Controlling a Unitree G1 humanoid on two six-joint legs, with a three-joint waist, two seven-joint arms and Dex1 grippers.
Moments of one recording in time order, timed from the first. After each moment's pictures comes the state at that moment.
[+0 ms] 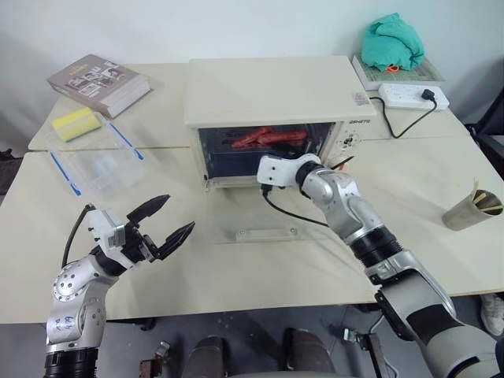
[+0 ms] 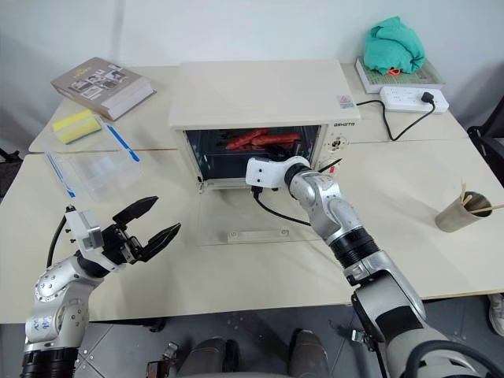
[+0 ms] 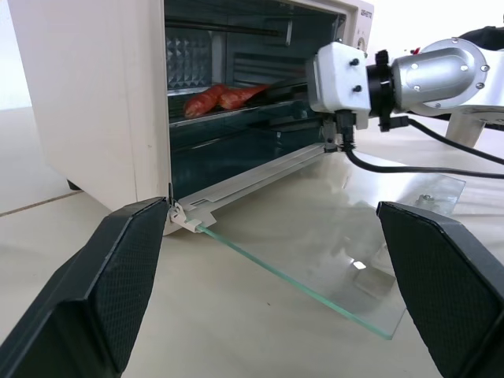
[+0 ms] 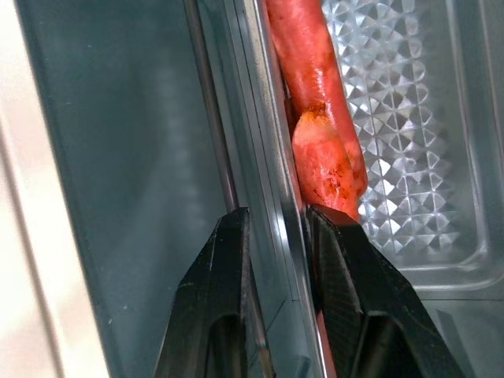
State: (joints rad) left arm -0.03 0.45 0.29 -0.11 -0.57 -0.01 -0.89; right arm -0.89 -0.34 0.41 0.42 -0.67 0.02 0.29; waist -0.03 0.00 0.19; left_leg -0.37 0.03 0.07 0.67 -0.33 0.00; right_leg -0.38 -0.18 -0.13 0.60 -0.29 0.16
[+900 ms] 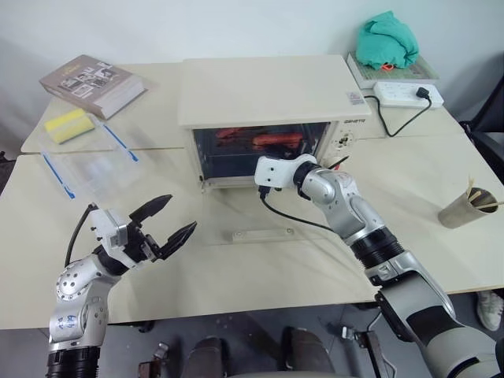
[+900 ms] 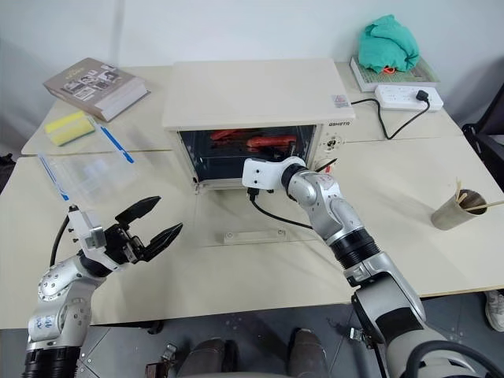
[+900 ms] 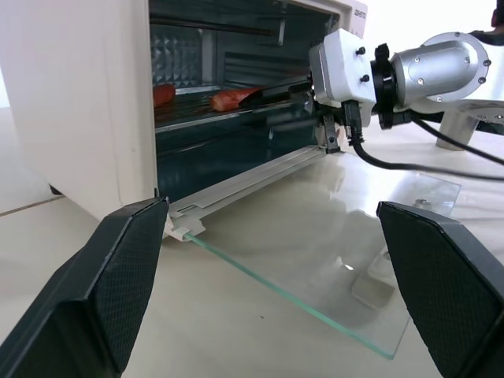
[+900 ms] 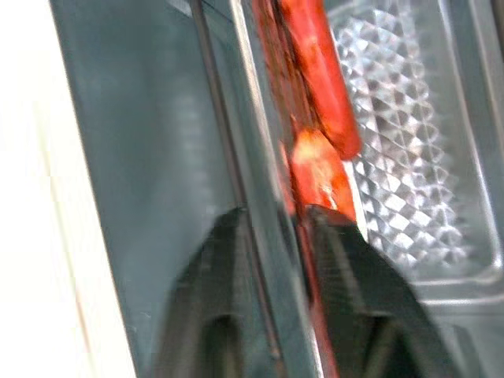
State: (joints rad) left arm -0.04 0.45 0.28 -0.10 -0.57 -0.02 -0.89; right arm -0.87 -0.35 0.39 0.37 -0.62 -0.03 0.38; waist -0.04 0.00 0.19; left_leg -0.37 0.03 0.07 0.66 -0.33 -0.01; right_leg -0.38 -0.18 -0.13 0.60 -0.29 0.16
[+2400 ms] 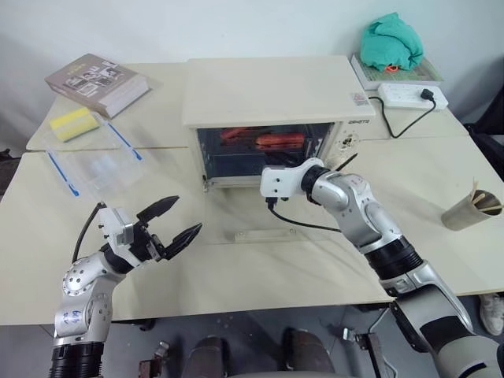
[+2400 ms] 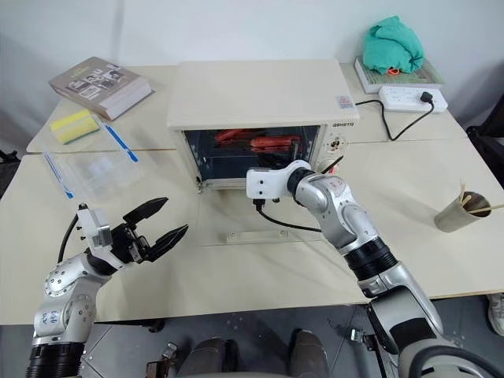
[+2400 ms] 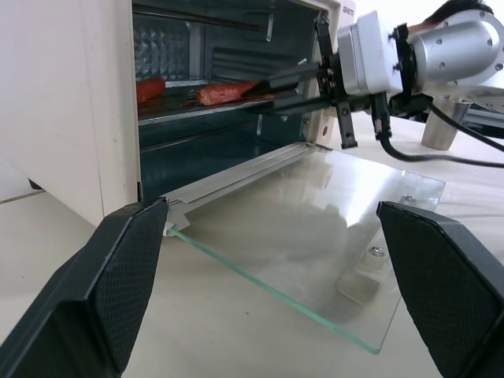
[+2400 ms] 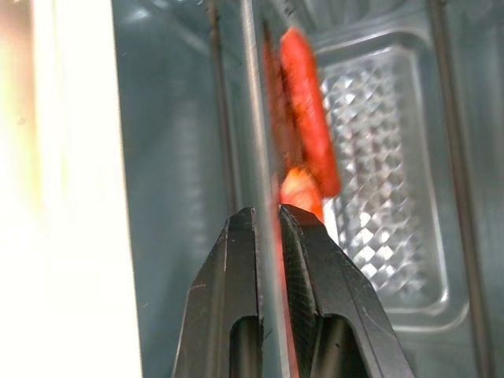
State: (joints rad) left arm -0.06 0.45 0.26 -0.07 -0.57 0.00 -0.92; right arm -0.78 -0.43 0.39 0.18 -0.65 -0.04 0.46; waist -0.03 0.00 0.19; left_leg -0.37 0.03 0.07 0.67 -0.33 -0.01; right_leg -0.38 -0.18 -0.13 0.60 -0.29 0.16
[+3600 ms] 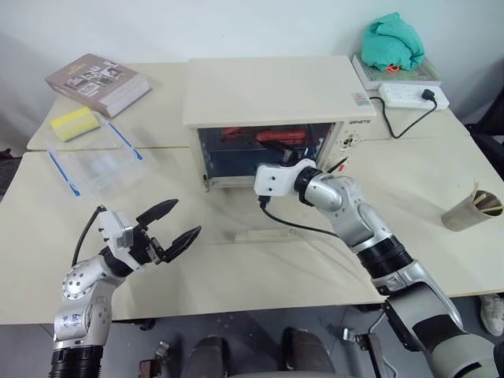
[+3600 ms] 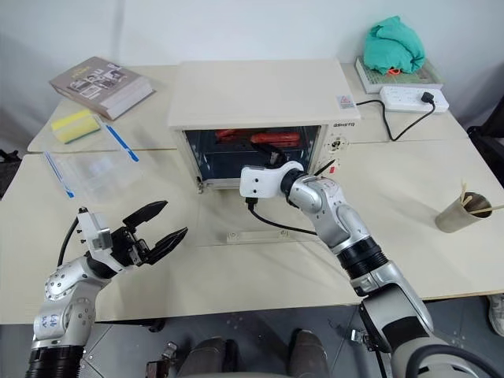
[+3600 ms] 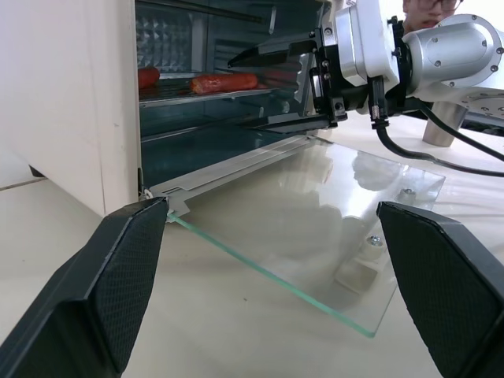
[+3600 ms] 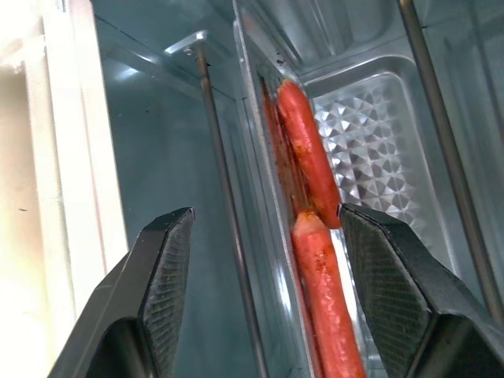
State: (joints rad) left arm -0.04 0.45 0.26 -0.07 -0.57 -0.01 -0.92; right arm -0.80 -0.38 0.38 0.24 -0.58 -0.09 0.42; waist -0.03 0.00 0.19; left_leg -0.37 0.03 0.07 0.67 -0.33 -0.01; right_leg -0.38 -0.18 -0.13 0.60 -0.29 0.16
